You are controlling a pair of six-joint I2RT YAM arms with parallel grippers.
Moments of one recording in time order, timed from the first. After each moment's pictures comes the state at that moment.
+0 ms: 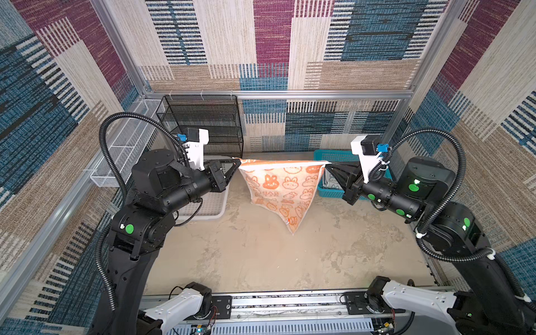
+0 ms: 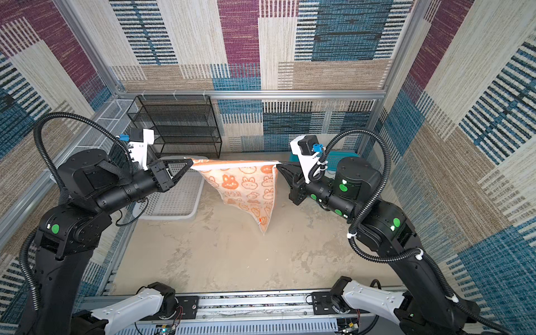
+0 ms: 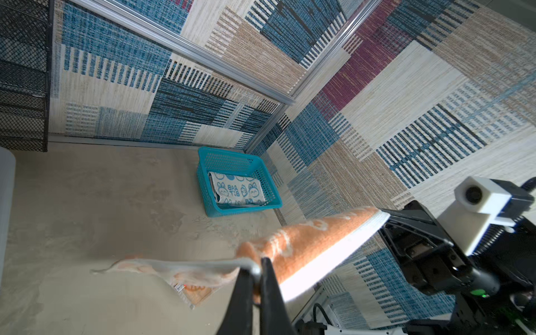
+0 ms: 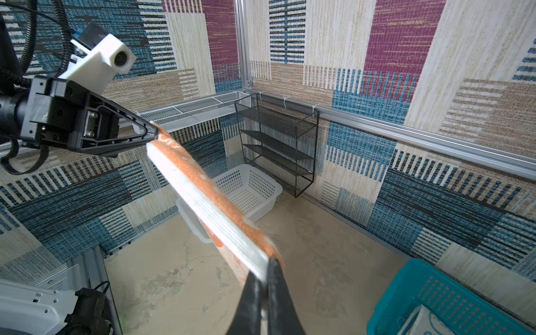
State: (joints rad) left arm -0.36 1.08 1.75 -0.85 0.38 -0.58; right arm 0.75 1.04 1.64 -0.69 -0.03 0.03
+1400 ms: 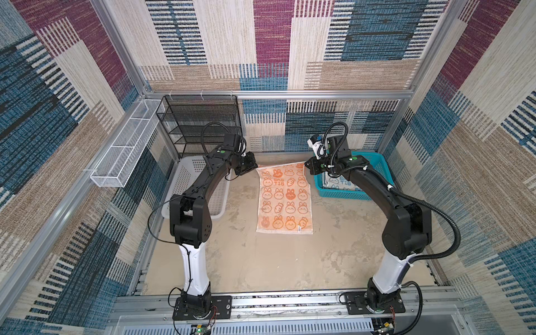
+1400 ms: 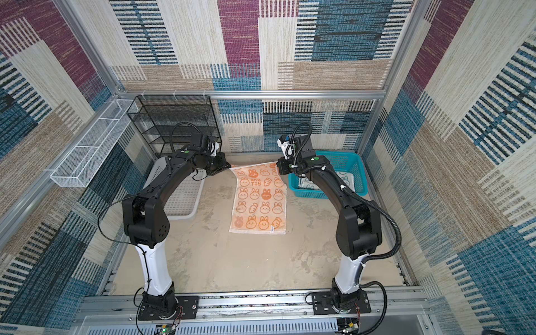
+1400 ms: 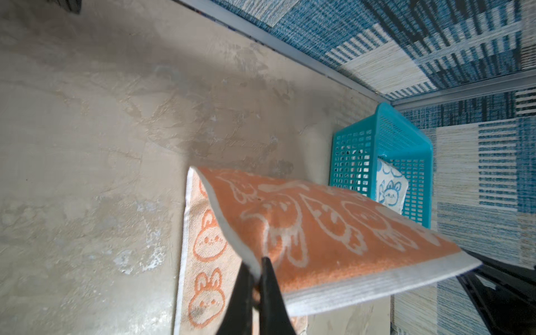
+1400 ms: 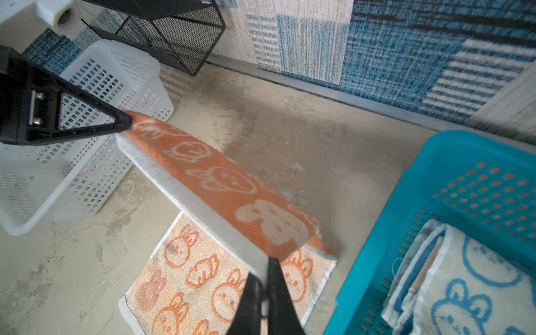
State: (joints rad) left arm -0.23 2.02 1.85 -0.71 0.39 -0.54; right arm 0.29 1.78 1.56 -0.49 -0.32 0.02
